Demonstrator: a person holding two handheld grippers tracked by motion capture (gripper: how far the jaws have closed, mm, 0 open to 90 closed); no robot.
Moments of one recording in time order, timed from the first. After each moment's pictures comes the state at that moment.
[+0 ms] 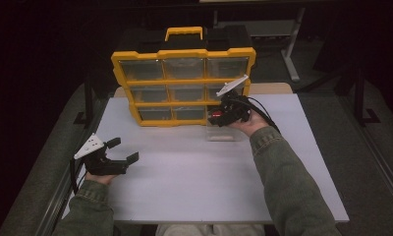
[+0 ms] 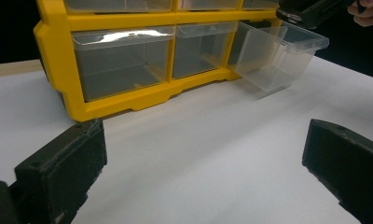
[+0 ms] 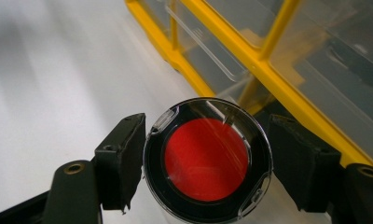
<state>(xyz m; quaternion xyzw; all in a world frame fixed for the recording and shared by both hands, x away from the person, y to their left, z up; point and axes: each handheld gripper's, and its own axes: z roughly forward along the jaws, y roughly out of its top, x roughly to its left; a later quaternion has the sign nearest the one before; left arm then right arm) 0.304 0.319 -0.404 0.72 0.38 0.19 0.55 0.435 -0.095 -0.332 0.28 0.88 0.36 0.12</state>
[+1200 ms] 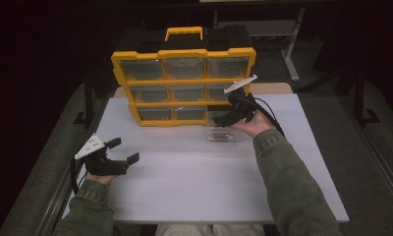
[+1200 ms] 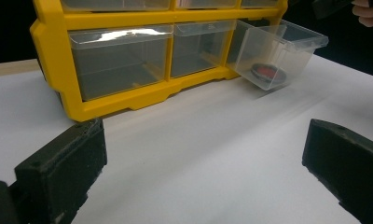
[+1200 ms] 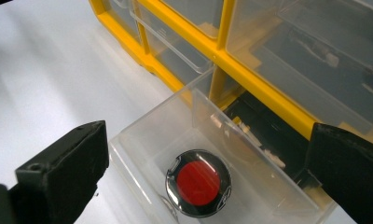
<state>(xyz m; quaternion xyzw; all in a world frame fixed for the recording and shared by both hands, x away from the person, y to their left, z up) 0.304 0.319 -0.405 0.73 0.37 0.19 0.54 0.433 -0.111 -0.333 0.34 0.85 0.37 0.13</state>
